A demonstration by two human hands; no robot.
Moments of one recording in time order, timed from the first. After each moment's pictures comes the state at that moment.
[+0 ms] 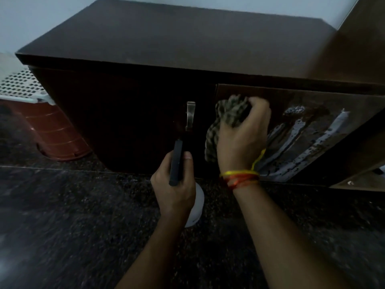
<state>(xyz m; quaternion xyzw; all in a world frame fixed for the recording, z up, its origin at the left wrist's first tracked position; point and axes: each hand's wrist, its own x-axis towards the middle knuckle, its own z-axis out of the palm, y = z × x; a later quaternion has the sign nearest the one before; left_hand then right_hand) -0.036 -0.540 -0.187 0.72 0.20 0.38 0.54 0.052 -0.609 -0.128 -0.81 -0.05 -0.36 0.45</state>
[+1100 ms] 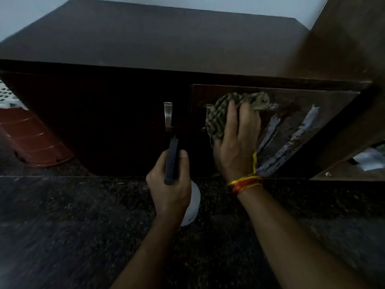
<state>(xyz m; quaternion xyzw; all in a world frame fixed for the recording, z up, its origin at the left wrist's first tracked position) -0.029 -0.566 -0.179 0.72 0.18 0.36 0.56 0.081 -0.665 -0.169 -0.87 -0.22 -0.42 0.16</state>
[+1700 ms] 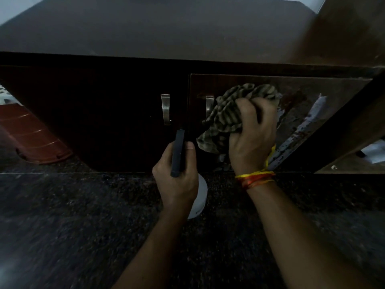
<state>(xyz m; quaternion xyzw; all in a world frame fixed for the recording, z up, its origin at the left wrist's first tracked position) -0.018 -0.575 -0.180 0.73 0.18 0.35 0.56 0.080 -0.682 -0.160 -0.84 -0.19 -0.43 0.26</state>
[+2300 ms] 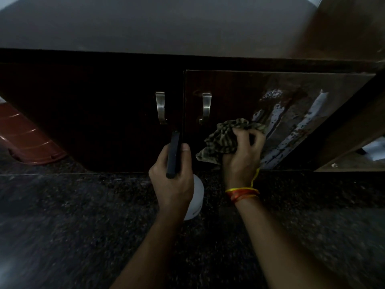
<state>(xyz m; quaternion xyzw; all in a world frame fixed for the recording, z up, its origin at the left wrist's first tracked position) -0.018 -0.575 -0.189 0.72 0.18 0.34 0.58 0.062 -0.680 -0.212 -0.88 -0.08 -0.31 0.36</state>
